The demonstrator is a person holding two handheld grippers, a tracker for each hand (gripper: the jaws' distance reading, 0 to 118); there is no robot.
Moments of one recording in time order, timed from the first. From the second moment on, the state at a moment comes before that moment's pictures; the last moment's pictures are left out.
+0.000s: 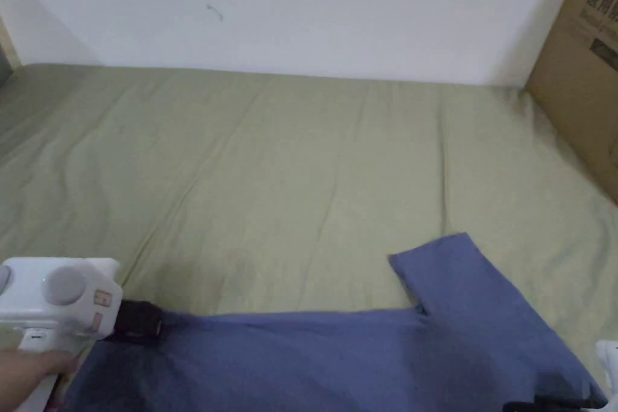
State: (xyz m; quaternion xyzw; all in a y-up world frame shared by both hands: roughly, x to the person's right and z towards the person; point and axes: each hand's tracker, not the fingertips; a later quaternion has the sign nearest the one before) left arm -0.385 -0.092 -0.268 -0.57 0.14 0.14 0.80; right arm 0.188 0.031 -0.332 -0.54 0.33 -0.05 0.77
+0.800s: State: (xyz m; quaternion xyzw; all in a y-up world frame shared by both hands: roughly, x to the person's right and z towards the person) left arm -0.344 0.052 -0.201 -0.48 0.08 0.14 0.86; right arm 0.148 -0.057 -0.564 -0.54 0.18 0.07 0.82
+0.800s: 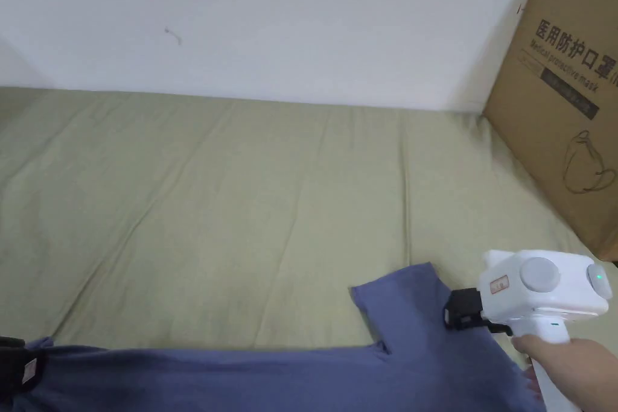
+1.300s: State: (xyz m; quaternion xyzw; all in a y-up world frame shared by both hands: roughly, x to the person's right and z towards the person) left arm -0.379 0.056 -0.148 -0.42 0.05 0.23 0.88; right arm 0.258 0.095 -0.404 -0.44 0.23 -0.09 0.87
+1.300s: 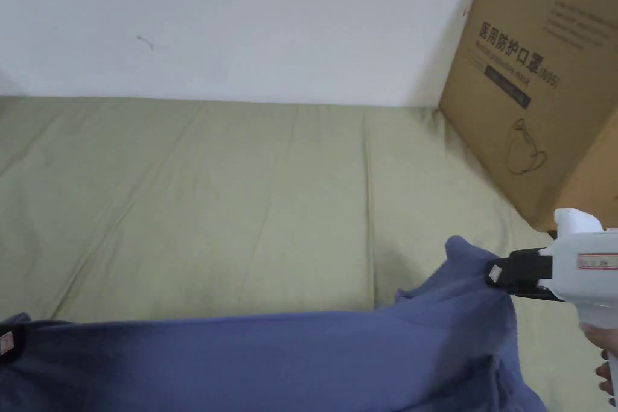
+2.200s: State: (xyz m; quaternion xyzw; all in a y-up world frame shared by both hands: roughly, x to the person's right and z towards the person) left arm -0.311 0.045 -0.022 -0.45 0.04 0.24 0.86; right arm 0.279 0.069 -0.243 -0.51 0.20 -0.05 0.84
